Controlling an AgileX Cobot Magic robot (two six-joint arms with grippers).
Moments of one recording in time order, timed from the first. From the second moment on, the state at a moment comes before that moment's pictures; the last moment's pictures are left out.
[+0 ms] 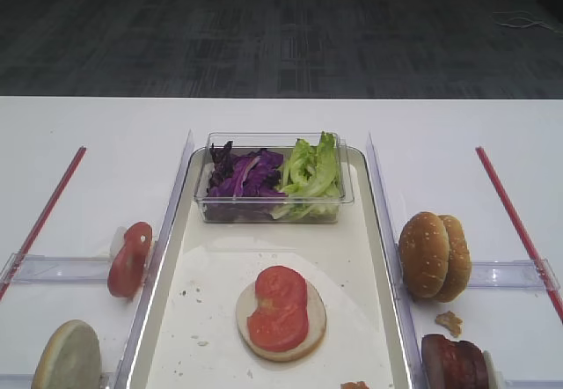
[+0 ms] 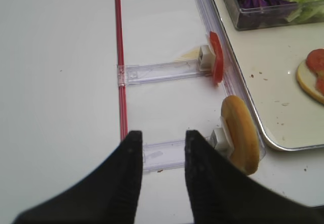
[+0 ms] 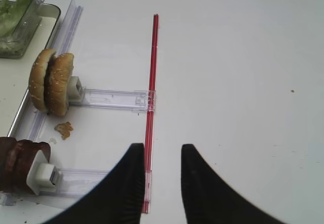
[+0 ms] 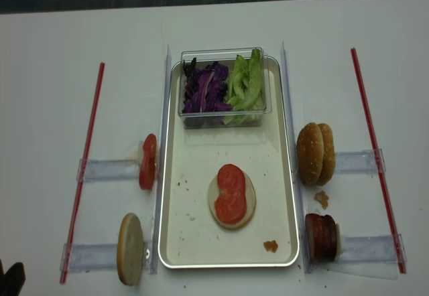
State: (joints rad) left arm -0.07 -0.02 -0.49 0.00 1.18 0.00; right arm 0.07 -0.02 -0.47 -0.07 1.13 0.00
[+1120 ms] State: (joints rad) left arm -0.07 -0.02 -0.49 0.00 1.18 0.00; right arm 0.07 0.26 -0.68 0.05 1.27 0.13
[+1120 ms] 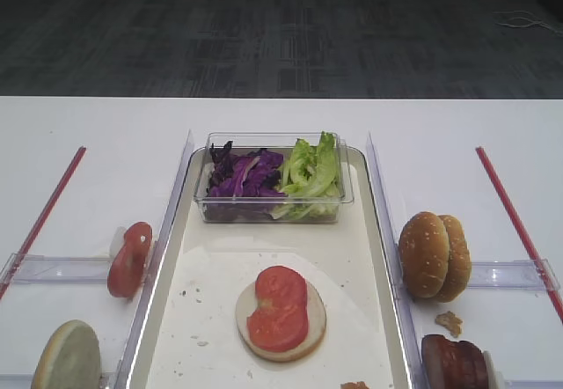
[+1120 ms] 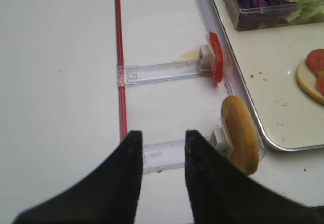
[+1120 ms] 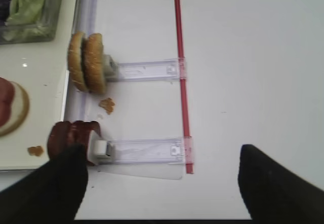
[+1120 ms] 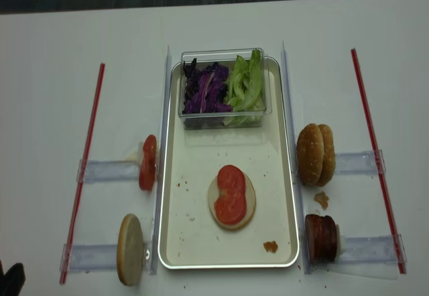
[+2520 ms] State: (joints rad) left arm -0.07 -0.02 -0.49 0.00 1.18 0.00; right arm 0.26 0.94 -0.75 0.36 1.24 0.22
